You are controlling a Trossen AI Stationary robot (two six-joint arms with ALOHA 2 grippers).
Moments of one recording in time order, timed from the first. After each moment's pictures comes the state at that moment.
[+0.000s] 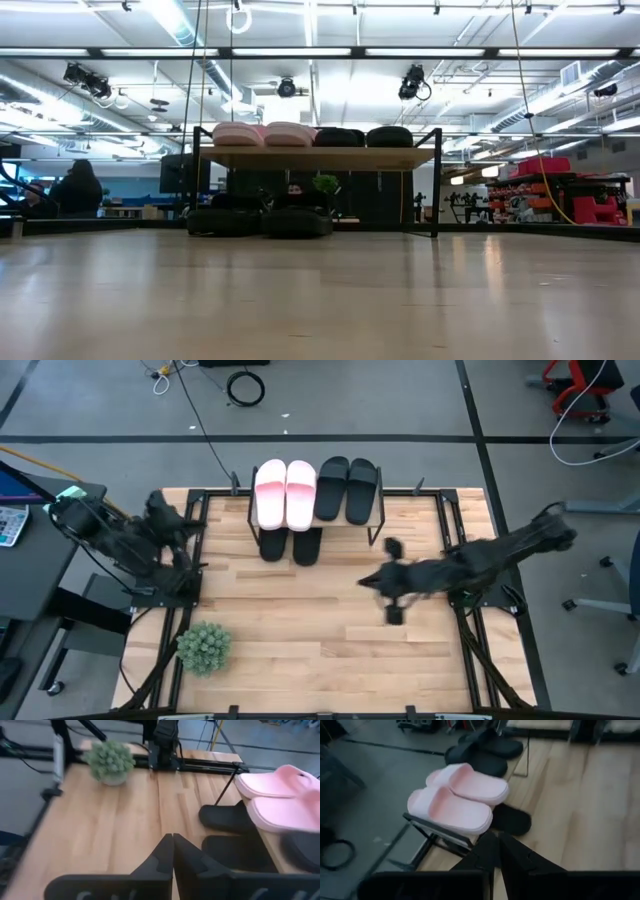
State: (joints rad) left arm -0.55 0.92 1.52 -1.57 -0.91 -0.64; right arm 0.38 1.28 1.26 -0.53 0.42 0.14
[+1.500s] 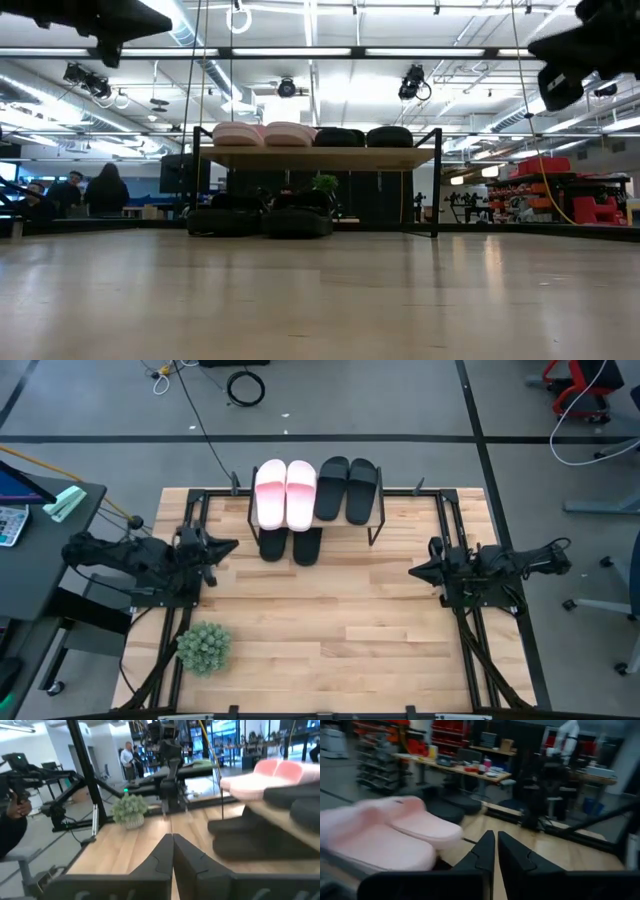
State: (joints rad) left arm -0.26 0.30 0.46 -0.18 -0.65 -0.20; right arm 0.22 0.01 0.18 -0.14 0.18 0.20
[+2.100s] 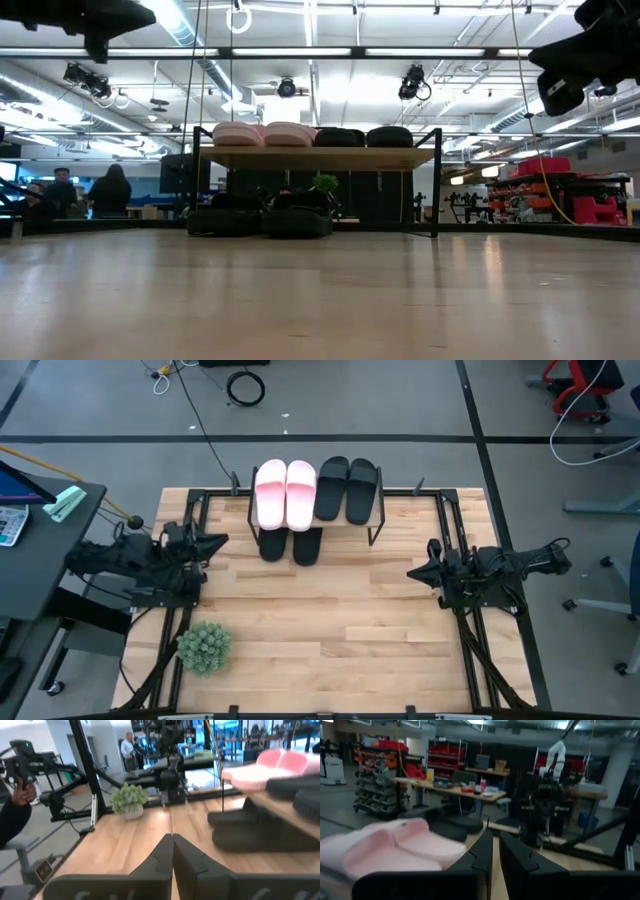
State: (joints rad) left arm -0.20 0.13 0.40 -0.14 -0.57 -0.09; right arm 0.22 0.00 0.17 -0.16 0.17 0.19
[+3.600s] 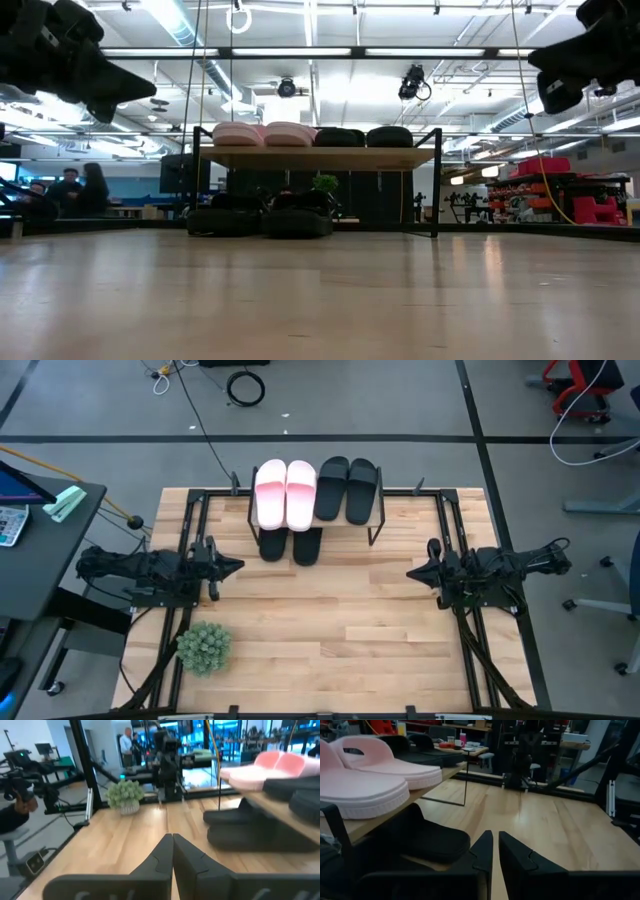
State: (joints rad) left arm -0.20 0.01 0.14 -0.24 -0.43 -0.17; right arm 0.22 0.00 0.16 -0.18 0.18 0.15
